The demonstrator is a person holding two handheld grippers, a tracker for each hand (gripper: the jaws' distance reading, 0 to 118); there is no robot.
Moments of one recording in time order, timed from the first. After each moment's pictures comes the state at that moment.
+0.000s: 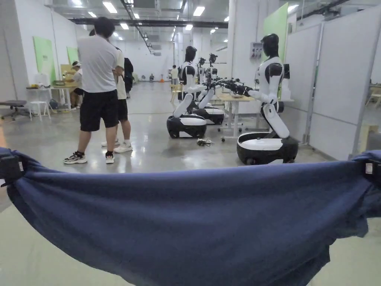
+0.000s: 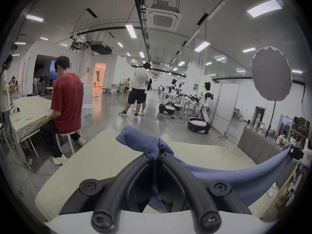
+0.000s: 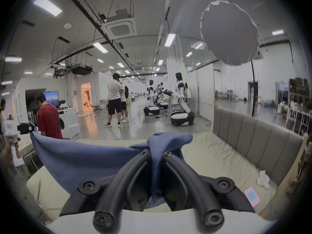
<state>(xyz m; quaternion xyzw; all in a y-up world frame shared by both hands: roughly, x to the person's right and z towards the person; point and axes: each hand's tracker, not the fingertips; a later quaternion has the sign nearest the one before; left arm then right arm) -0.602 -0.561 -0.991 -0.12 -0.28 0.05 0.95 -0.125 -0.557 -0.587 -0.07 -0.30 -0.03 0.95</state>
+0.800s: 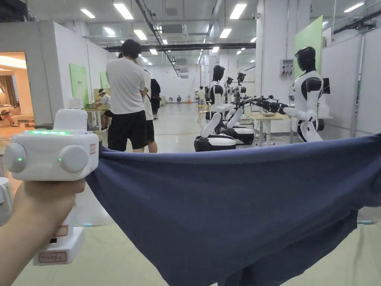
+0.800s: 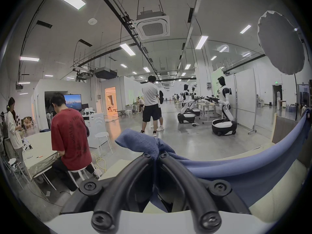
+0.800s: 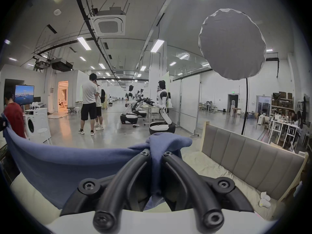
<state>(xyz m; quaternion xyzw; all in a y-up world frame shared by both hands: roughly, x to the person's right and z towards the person) -0.403 -0.563 -1.162 -0.04 -0.19 -0.06 0.98 0.053 -0.566 -0.864 -0.06 -0.41 0.00 0.91</state>
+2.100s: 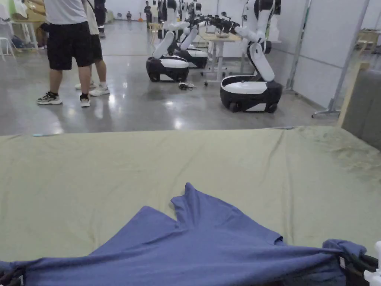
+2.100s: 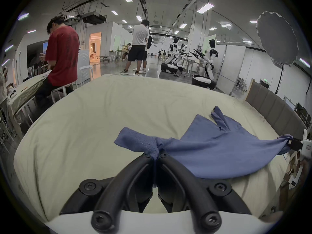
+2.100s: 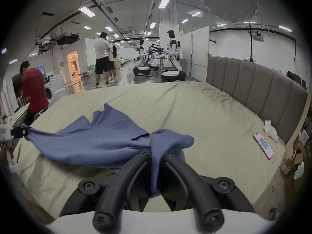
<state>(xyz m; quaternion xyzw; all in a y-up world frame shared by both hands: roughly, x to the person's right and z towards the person) -0.608 -0.885 -0.958 -0.29 -0.28 -0.02 0.91 -0.112 -0.860 -0.548 -0.25 -0.32 -0.08 0.91</state>
